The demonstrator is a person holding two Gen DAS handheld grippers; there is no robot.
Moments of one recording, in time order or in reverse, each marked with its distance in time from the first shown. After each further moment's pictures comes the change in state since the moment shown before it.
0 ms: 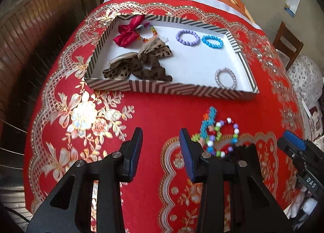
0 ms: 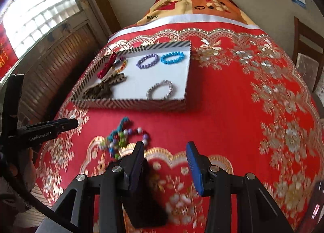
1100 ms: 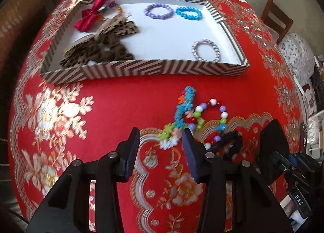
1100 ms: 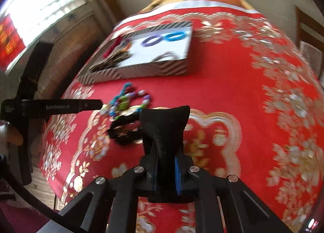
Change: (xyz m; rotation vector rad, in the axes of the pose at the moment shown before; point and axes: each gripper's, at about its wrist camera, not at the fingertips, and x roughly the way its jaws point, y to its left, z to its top) left arm 0.044 -0.038 0.007 0.112 0.133 -0.094; right arm 0.001 -0.018 -0.052 0.027 0.031 0.035
